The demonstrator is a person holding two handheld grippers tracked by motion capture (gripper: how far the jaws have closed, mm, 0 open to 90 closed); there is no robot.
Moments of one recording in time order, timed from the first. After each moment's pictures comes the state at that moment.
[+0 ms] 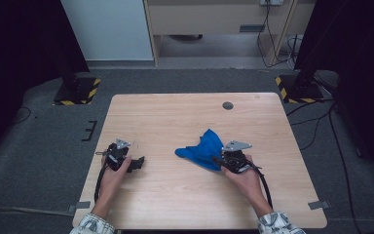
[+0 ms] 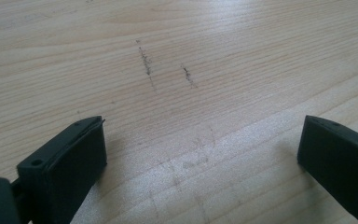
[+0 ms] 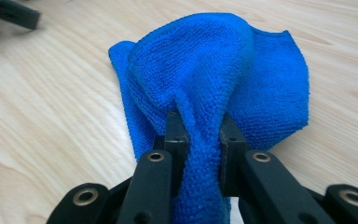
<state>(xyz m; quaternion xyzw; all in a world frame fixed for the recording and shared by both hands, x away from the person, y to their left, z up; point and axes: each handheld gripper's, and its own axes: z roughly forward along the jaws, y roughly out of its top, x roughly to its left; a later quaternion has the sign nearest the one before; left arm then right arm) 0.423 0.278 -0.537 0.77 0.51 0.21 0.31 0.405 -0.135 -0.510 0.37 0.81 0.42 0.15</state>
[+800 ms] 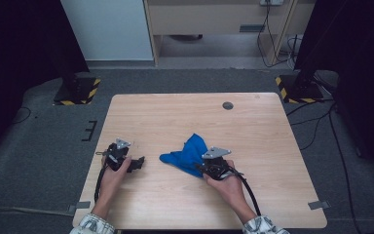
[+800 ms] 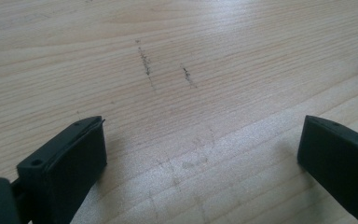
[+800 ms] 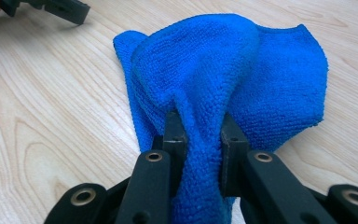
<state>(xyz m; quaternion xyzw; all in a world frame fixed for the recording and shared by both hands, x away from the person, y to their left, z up) 0.423 0.278 -0.537 0.77 0.51 0.21 0.31 0.387 -0.081 -0.515 0.35 0.83 0.42 0.14</state>
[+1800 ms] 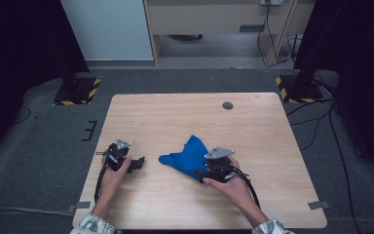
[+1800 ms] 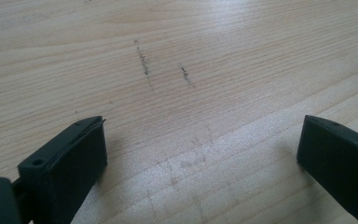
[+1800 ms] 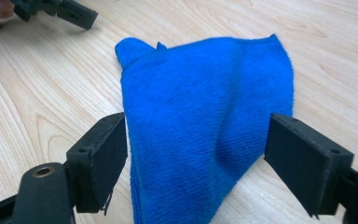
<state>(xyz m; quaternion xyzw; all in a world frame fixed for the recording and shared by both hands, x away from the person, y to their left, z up) 0.423 0.277 -0.537 0.77 0.51 0.21 0.31 0.376 -0.090 -0.490 0.35 0.83 0.41 0.15</state>
